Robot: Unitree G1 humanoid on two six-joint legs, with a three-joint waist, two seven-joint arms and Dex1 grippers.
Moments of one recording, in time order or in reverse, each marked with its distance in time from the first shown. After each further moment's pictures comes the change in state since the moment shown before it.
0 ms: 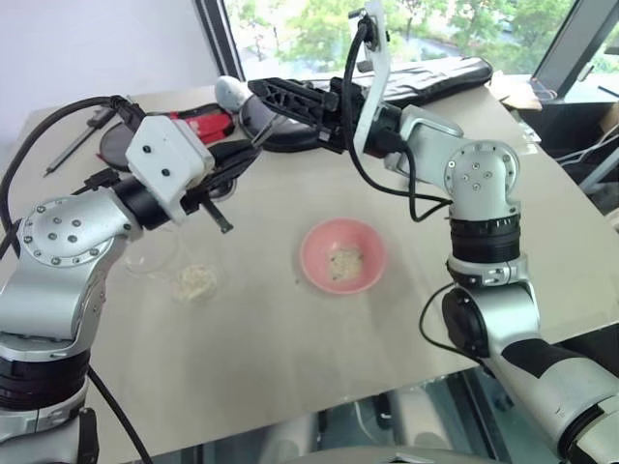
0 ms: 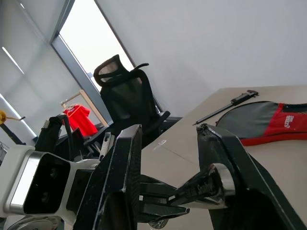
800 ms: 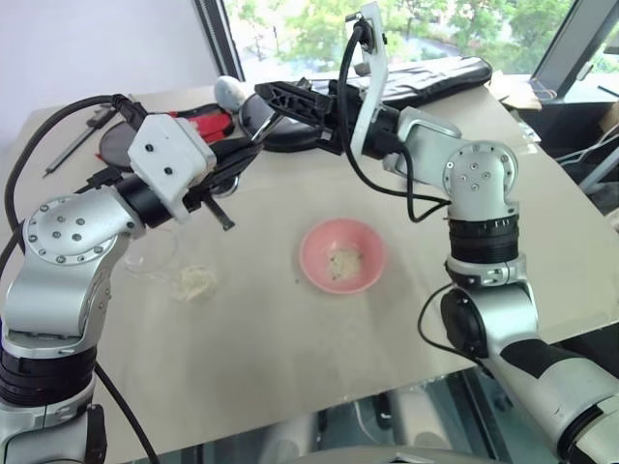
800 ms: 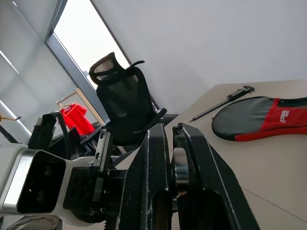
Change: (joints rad) left arm -0.017 -0.029 0.002 0.010 0.034 0.000 -0.004; right arm 0.000 0.009 -0.004 0.001 -0.009 0.006 -0.015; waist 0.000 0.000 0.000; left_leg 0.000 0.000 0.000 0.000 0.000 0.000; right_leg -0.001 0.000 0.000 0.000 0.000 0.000
